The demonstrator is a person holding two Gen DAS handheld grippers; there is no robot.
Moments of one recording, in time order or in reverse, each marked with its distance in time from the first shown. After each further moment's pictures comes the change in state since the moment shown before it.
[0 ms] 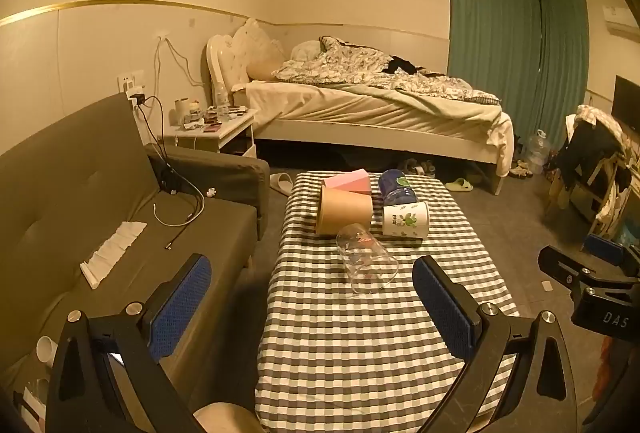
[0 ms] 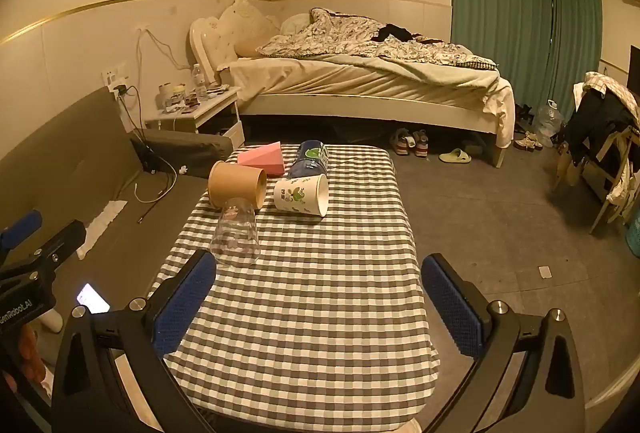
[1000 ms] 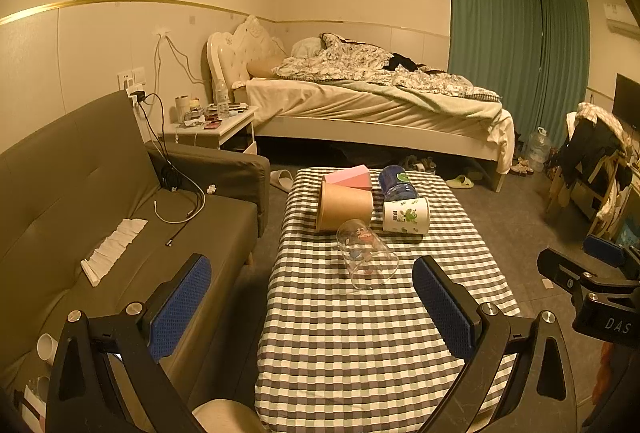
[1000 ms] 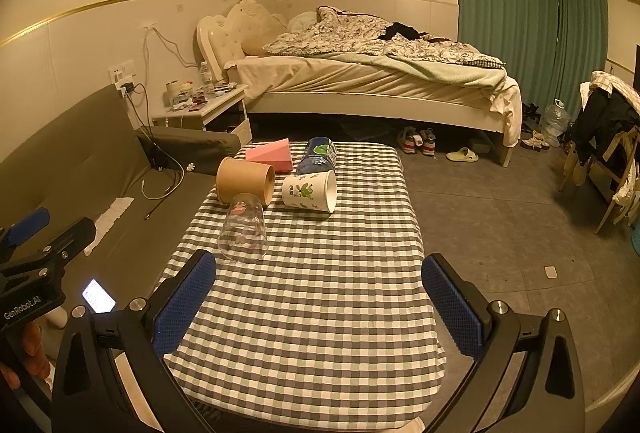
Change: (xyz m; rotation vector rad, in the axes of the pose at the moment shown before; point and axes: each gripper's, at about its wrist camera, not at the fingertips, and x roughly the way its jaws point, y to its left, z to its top) left arm 0.004 0.001 -0.002 0.000 0.007 0.001; right arm 0.000 0.002 -0.004 -0.005 0.005 0.026
